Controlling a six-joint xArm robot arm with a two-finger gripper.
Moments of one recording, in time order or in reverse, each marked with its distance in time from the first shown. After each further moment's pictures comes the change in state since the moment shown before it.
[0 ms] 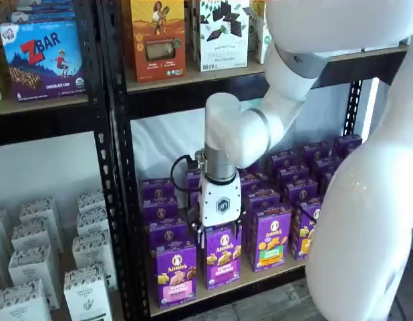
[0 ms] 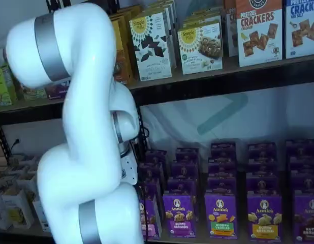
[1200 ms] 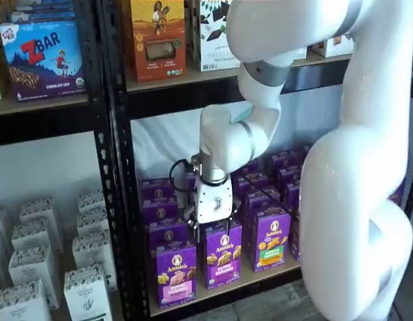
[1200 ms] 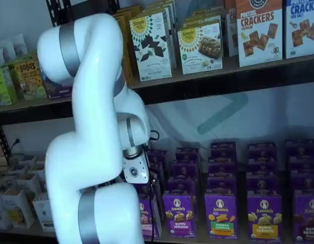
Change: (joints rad) arm -0.094 0.357 -0.236 0.013 -0.128 -0.106
